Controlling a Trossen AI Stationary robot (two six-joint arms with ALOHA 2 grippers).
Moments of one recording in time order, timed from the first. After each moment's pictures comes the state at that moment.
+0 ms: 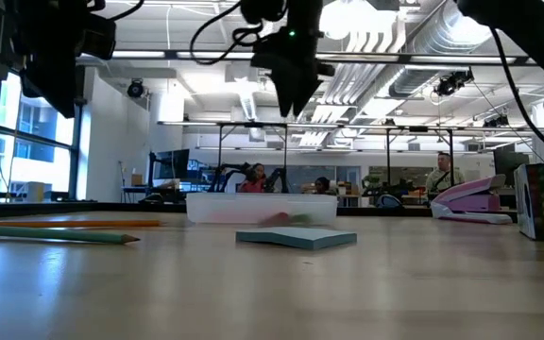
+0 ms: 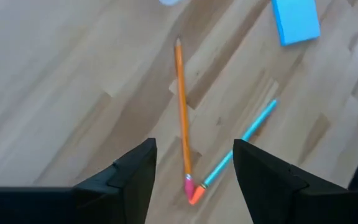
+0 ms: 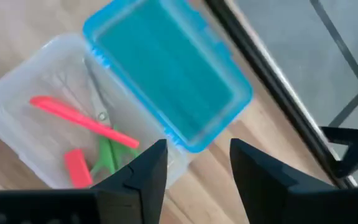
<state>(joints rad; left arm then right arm) 0.15 0.84 0.77 -1.03 0.06 -0.67 -0.24 2.18 2.29 -1.40 0.37 0.36</state>
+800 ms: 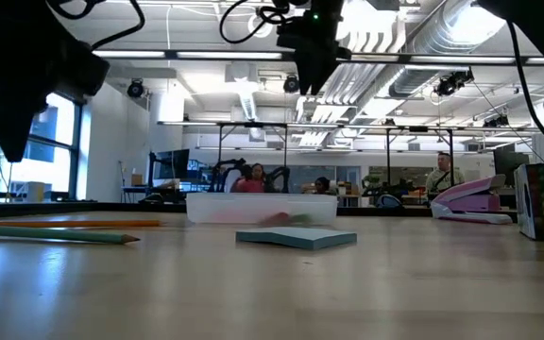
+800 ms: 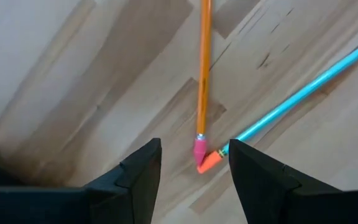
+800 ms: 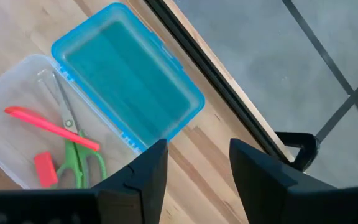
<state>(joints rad) -0.21 1.22 0.77 -1.02 -0.04 -1.06 -0.34 2.05 2.28 -1.43 0.36 0.24</state>
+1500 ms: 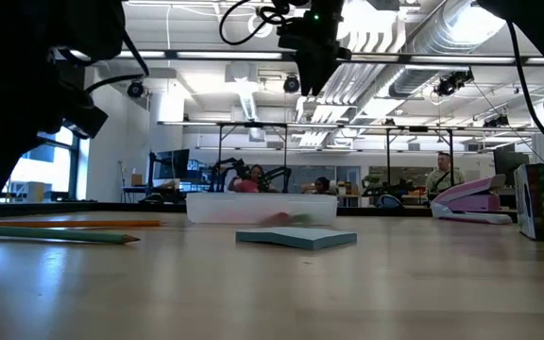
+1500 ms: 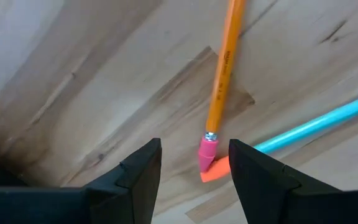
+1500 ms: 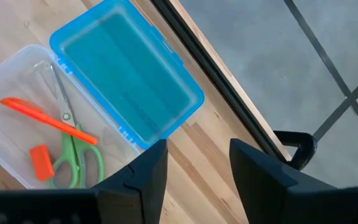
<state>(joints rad) -0.24 1.48 0.77 -0.95 0.04 -1.17 -0.34 2.05 2.28 -1.44 0.36 0.22</state>
